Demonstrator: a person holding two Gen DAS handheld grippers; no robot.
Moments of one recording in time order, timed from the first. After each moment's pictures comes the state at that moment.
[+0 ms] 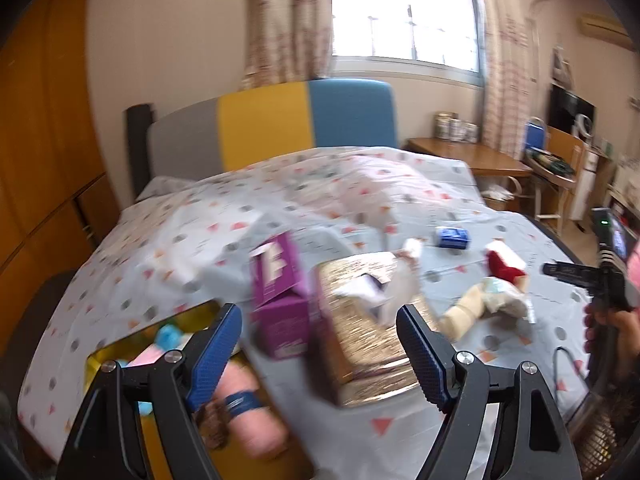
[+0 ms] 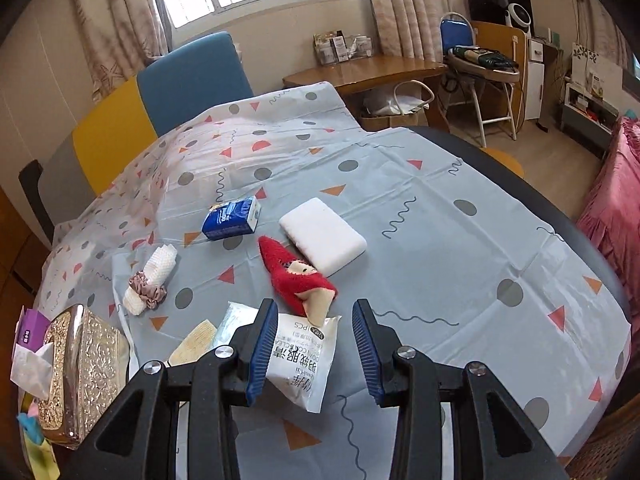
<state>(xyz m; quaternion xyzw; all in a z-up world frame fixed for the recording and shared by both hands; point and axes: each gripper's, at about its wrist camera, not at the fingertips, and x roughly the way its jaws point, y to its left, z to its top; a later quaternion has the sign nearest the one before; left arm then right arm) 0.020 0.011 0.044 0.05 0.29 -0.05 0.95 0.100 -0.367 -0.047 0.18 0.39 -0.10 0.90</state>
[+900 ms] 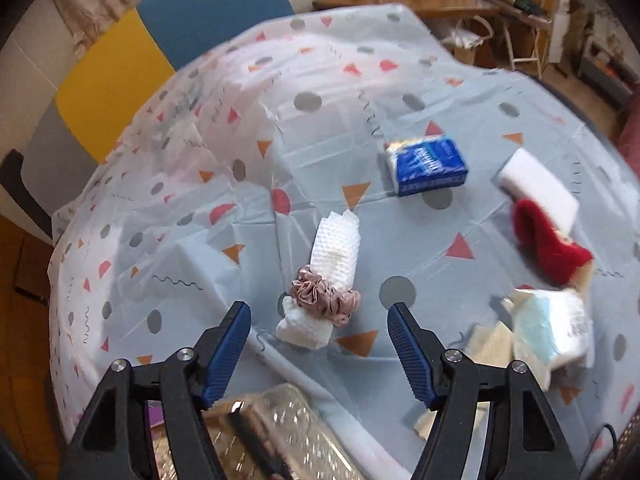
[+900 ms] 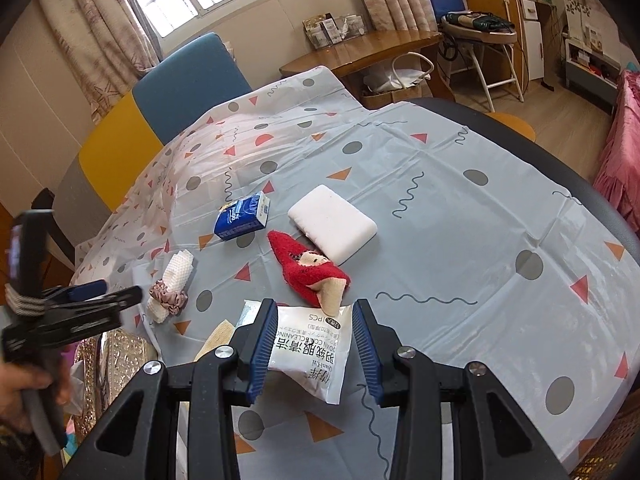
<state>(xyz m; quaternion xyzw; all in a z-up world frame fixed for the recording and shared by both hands) 0.284 -0.179 -0.062 0.23 0.50 -0.10 0.83 0.101 -0.383 -0.053 0.26 0.39 -0.08 0.88</state>
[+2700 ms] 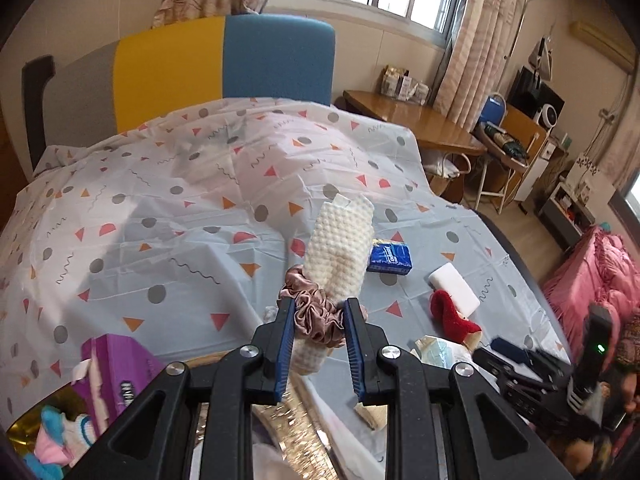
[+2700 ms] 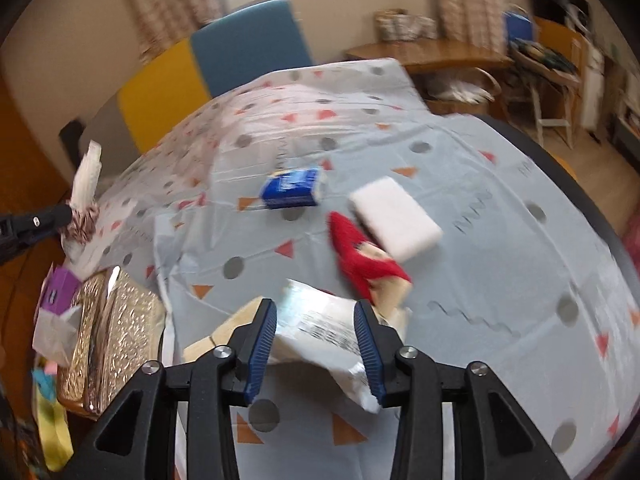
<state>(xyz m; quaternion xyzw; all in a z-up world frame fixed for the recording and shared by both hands) 0.212 -0.068 0.046 -0.01 0.41 -0.17 0.90 0.133 -0.331 -0.048 0.14 0.42 0.01 0.90</state>
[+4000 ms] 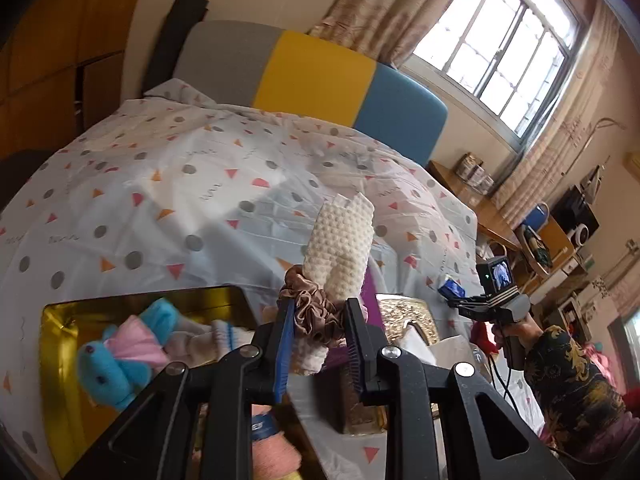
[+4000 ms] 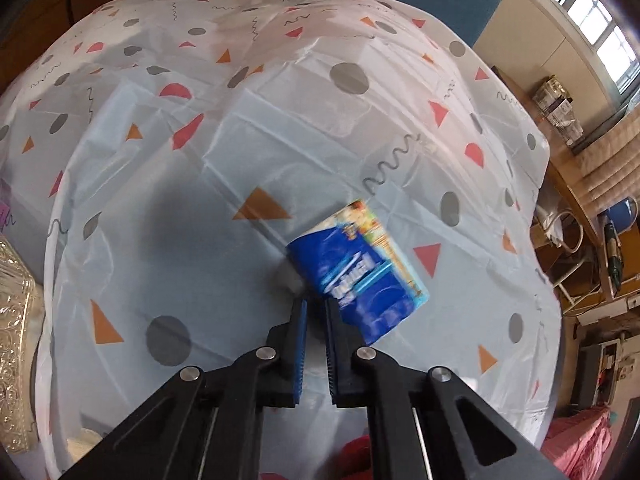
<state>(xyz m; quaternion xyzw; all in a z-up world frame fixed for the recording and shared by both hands) 0.089 0.168 0.048 -0.18 0.36 -0.06 0.91 0.340 -0.259 -0.112 -0.20 0.55 0.09 0.81</state>
